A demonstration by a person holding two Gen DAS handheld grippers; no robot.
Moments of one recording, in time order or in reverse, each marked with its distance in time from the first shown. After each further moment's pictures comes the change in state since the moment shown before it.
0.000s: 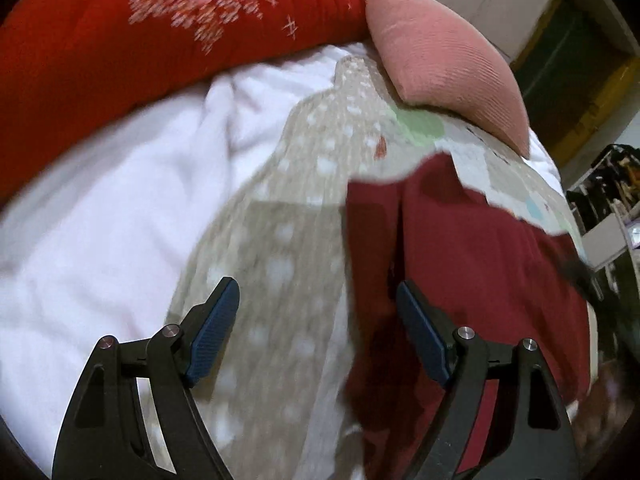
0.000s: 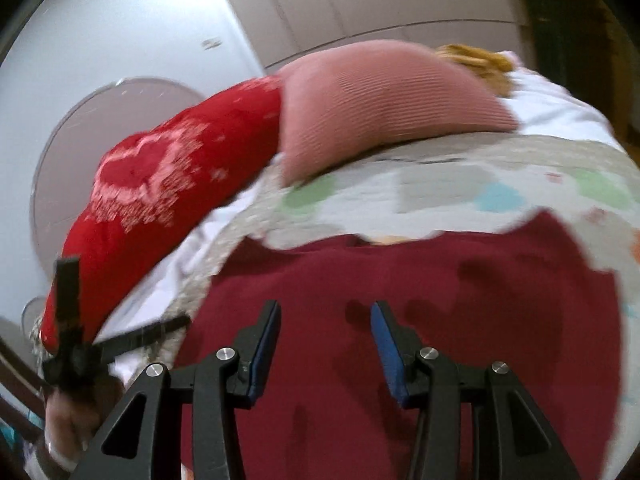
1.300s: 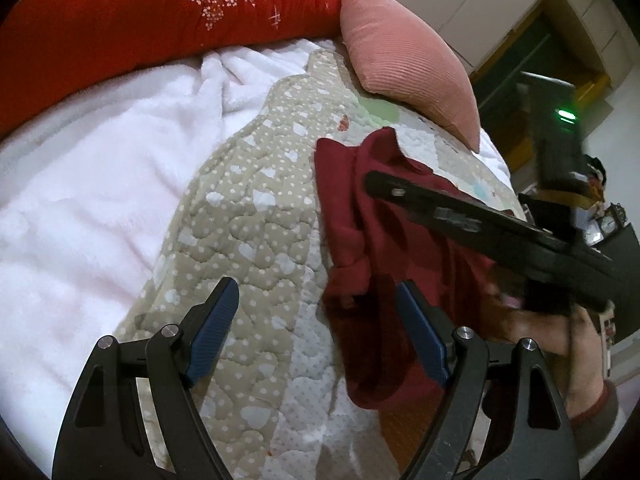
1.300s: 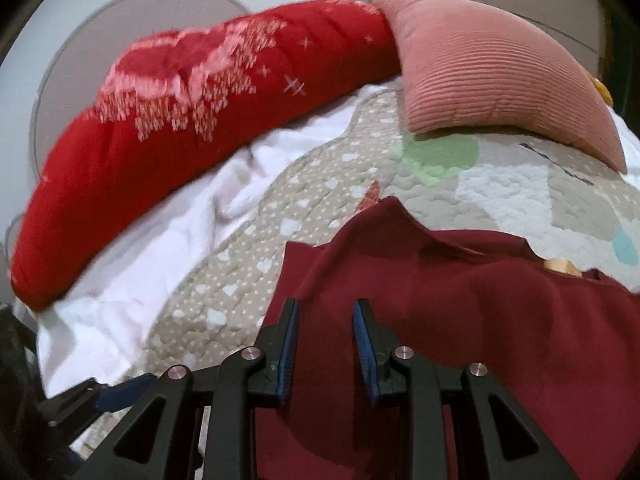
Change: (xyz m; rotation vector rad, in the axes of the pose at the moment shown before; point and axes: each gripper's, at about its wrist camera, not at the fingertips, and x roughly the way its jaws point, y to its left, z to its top) left arm -0.029 0.022 -0.029 -0.029 0.016 -0.204; right arm 0.112 0.107 0.000 -0.241 0.225 -0.025
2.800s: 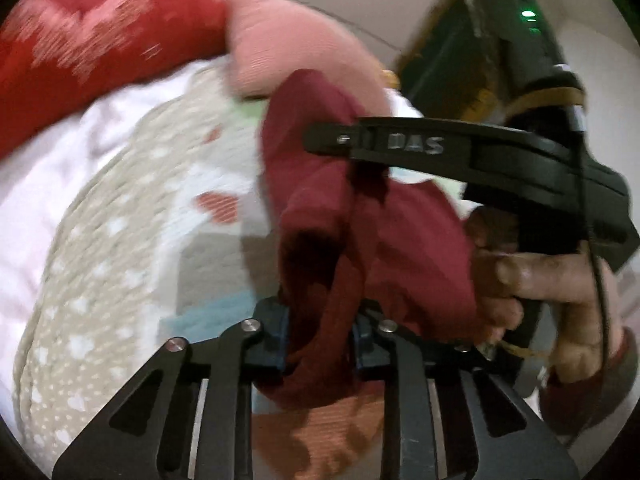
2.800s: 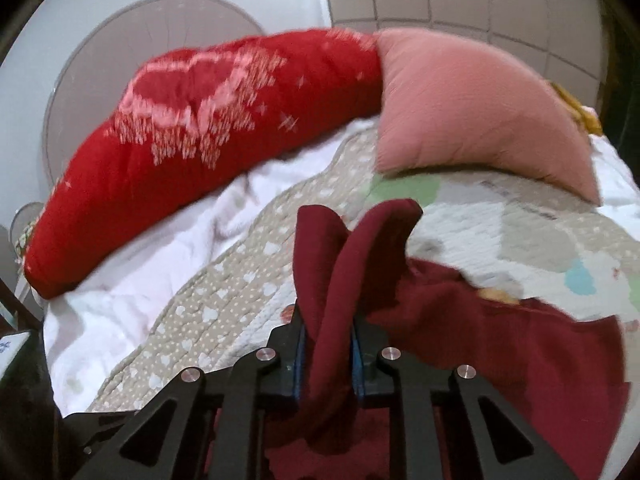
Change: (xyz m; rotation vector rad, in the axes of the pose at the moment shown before) left arm -0.011 -0.109 -0.027 0.234 -0.046 -0.154; right arm -0.074 -0.032 0.004 -0.034 -0.097 -0.003
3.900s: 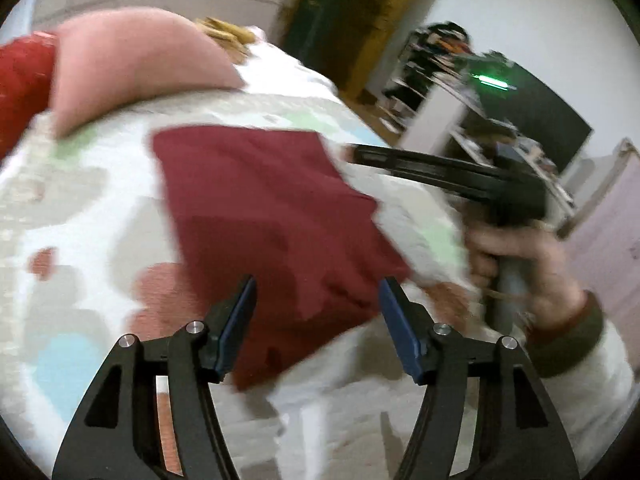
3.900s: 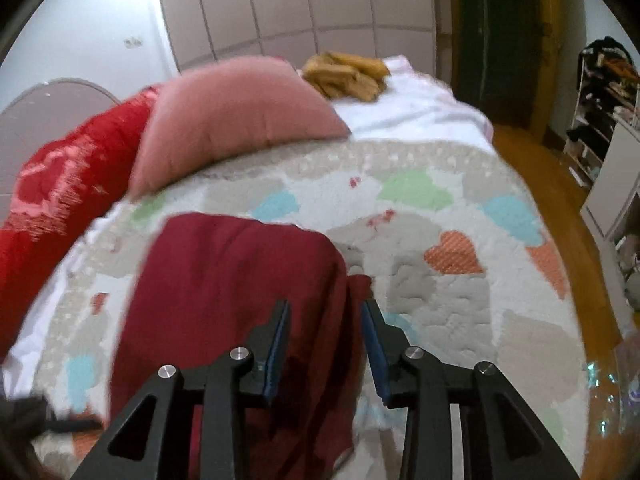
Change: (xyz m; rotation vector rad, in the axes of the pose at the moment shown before) left arm 0.044 -0.134 0.002 0.307 0.135 -0.135; right arm -0.144 -0.211 -0.107 0.324 -0.097 -0.322
